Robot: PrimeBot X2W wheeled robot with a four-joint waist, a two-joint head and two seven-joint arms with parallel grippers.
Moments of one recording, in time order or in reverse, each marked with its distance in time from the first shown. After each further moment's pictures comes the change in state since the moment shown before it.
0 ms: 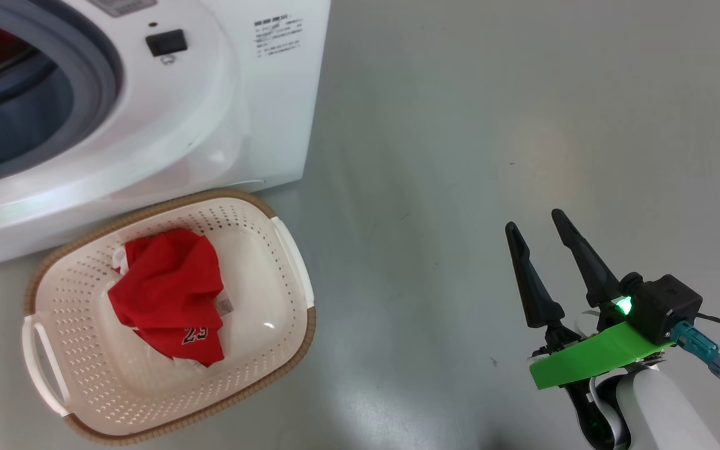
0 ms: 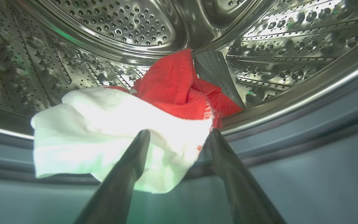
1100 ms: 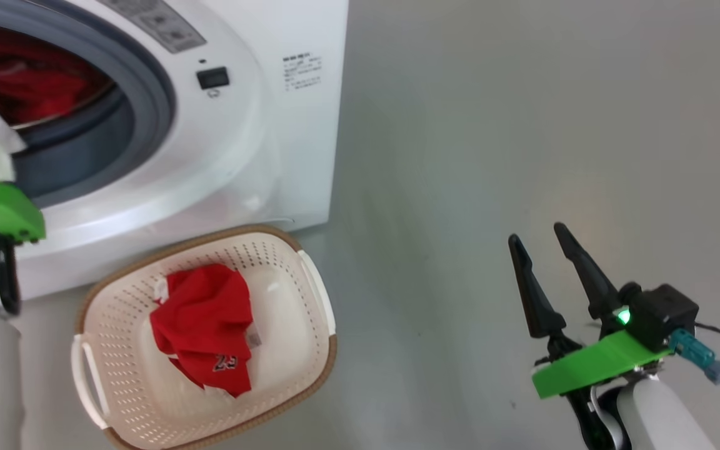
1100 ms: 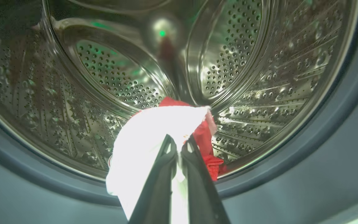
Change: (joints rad) left arm 0.273 -0.083 0.073 -0.438 -0.119 -0.015 0.000; right arm 0.012 0.000 -0.007 0.029 -0.001 0.000 0.000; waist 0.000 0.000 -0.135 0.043
